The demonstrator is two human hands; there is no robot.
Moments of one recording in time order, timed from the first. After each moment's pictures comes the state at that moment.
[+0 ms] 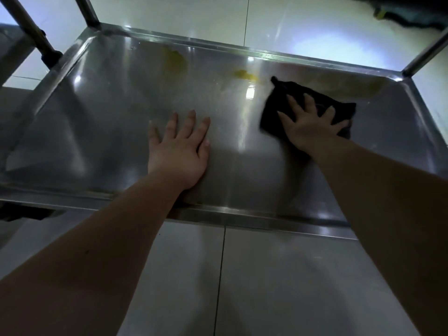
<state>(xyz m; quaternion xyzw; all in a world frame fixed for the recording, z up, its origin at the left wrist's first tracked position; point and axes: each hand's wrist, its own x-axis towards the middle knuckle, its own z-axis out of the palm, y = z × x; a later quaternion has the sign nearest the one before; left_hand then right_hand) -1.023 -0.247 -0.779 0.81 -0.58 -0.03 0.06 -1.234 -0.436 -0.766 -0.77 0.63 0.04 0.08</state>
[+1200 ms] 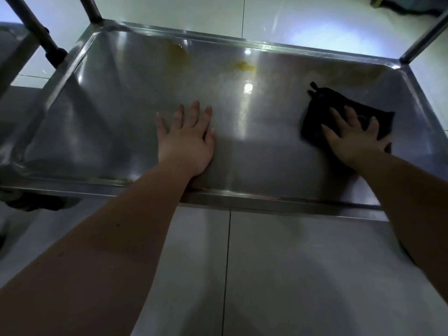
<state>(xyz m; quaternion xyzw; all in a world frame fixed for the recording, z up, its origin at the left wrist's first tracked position) -1.026 -0.246 -0.774 0.82 -0.57 -0.05 0.06 -1.338 -0.405 -0.758 -0.73 0.68 0.08 0.08</state>
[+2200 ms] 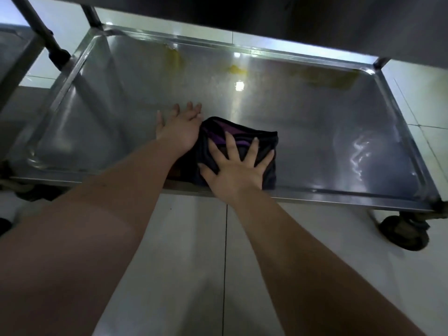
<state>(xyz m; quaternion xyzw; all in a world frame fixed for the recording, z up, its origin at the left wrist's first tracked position) -1.002 -0.247 -0.758 0.80 -0.53 -0.23 0.13 -1.169 -0.213 -0.757 -0.84 0.52 0.12 0.09</state>
